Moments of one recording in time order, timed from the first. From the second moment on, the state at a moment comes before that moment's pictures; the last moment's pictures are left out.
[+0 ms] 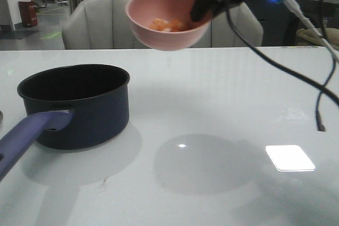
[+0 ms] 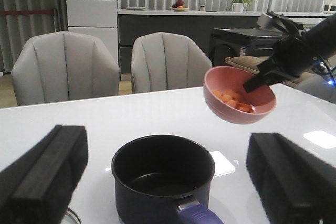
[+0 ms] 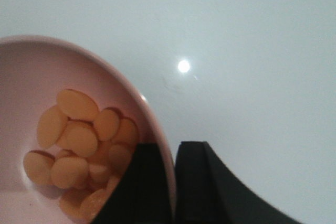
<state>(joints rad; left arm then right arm) -0.35 -0.01 -0.30 -0.12 0.33 0.05 0.44 1.81 -1.51 0.19 0.44 -0.01</state>
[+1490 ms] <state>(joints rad) -0.35 -0.01 -0.30 -0.12 0.33 0.05 0.86 2.03 -1.33 0.53 -0.77 -1.20</state>
